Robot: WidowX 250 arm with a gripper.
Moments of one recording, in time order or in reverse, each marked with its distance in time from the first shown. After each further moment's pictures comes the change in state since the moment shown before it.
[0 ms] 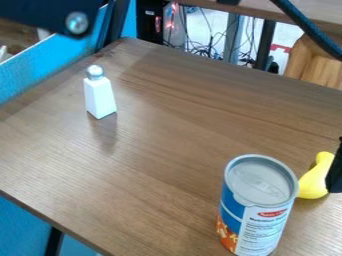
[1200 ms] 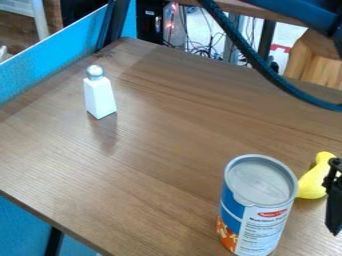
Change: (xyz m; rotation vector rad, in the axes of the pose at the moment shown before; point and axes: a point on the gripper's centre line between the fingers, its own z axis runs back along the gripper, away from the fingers) arm 0.021 -0.011 -0.030 -0.131 -0.276 0.480
